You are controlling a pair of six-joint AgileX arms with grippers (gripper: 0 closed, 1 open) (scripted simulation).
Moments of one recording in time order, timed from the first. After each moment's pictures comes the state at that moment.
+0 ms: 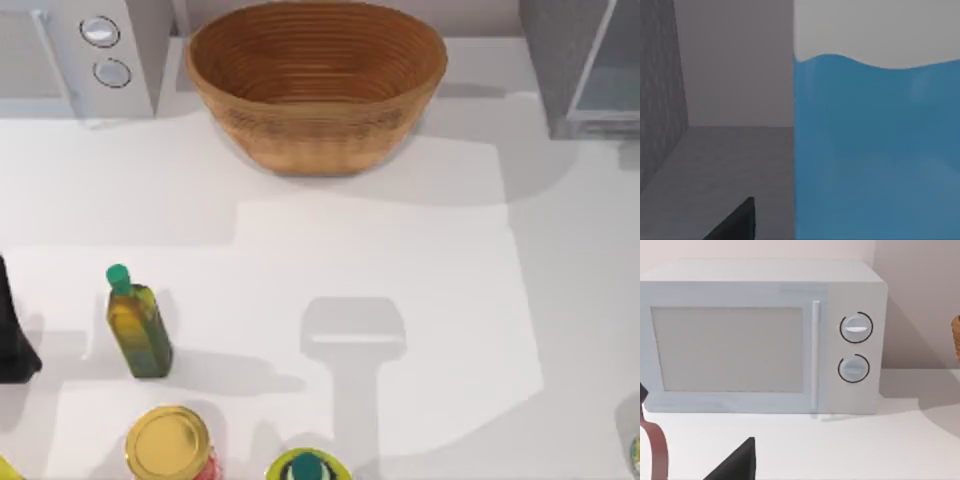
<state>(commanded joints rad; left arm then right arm) 0.00 0.00 0.00 0.00 0.00 0.00 -0.27 2.11 0.89 1.22 -0.23 0.01</state>
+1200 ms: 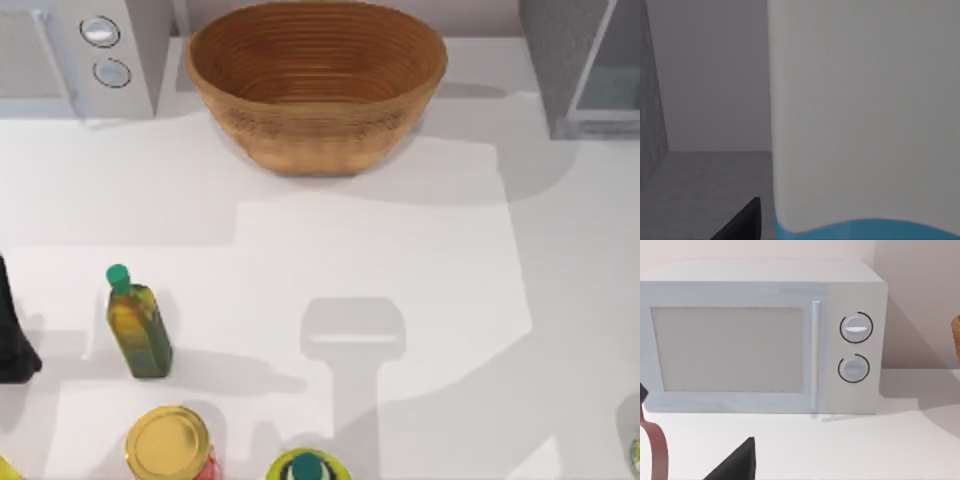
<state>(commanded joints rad) 0.00 0.00 0.00 0.00 0.00 0.00 -0.23 2.25 1.17 1.08 -0.20 0.01</state>
